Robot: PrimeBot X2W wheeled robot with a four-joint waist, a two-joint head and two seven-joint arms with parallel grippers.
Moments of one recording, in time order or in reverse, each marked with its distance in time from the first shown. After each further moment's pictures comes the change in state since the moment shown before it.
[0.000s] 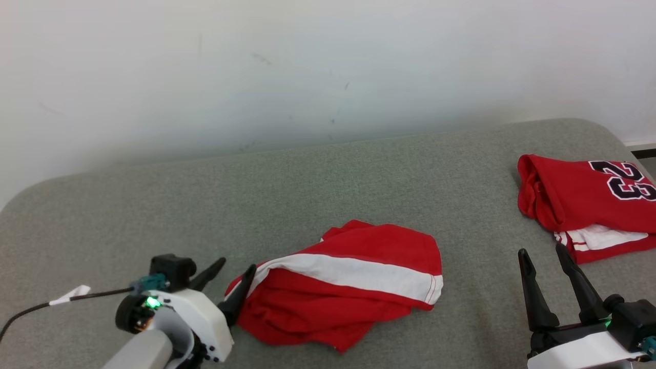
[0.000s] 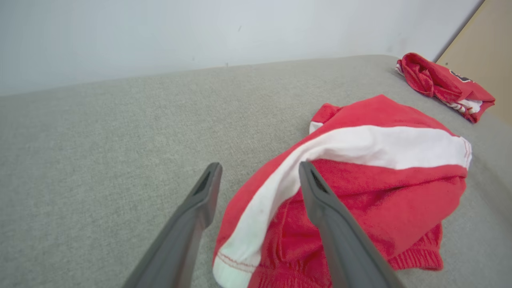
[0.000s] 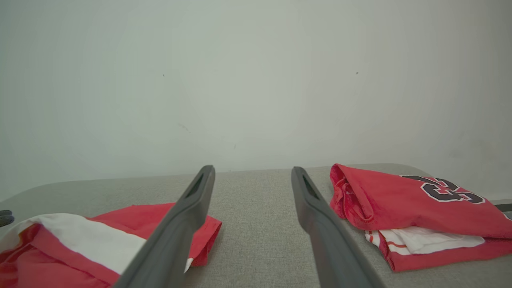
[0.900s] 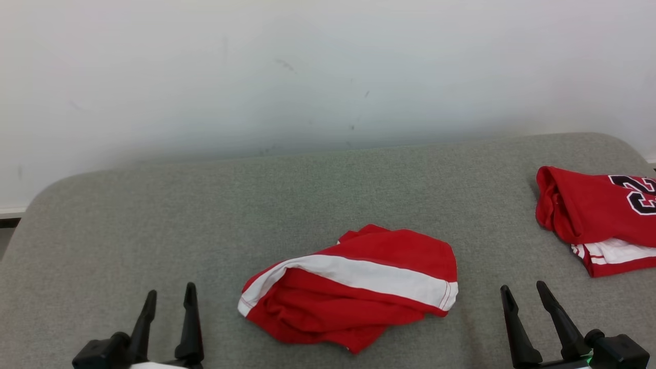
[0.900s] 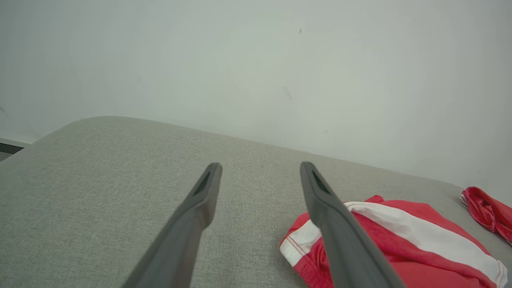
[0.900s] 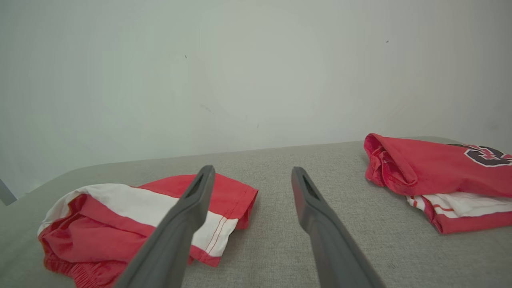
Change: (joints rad) left arm 0.504 -0.153 0.501 -0.580 0.225 0.247 -0.112; right arm 0.108 0.038 0.026 -0.026 0.006 0.000 0.000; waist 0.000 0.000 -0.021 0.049
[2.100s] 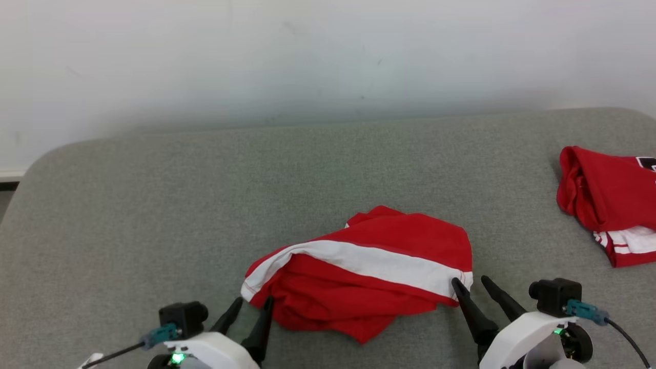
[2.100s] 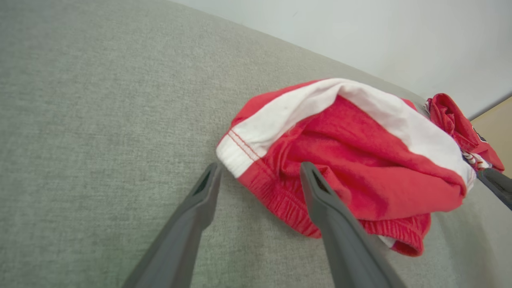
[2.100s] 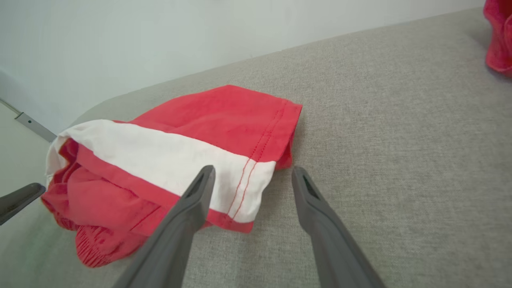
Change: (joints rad) left arm -0.177 -0.115 -0.045 0.303 -0.011 -0.246 0.248; right arm -0.256 -0.036 0.236 0.268 0.298 0.000 0.247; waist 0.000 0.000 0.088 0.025
